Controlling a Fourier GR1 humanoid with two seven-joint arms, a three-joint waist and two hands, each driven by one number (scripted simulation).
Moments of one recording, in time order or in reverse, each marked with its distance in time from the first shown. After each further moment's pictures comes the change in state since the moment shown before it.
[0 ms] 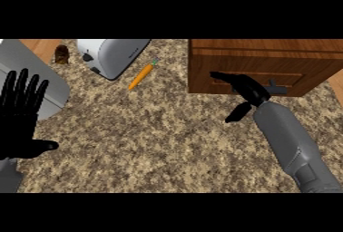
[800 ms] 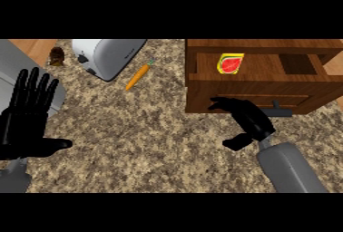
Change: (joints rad) left arm -0.007 0.020 -0.107 -0.072 0.023 0.144 -0.012; right arm 0.441 -0.010 0.201 -0.725 0.022 0.073 0.331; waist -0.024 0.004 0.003
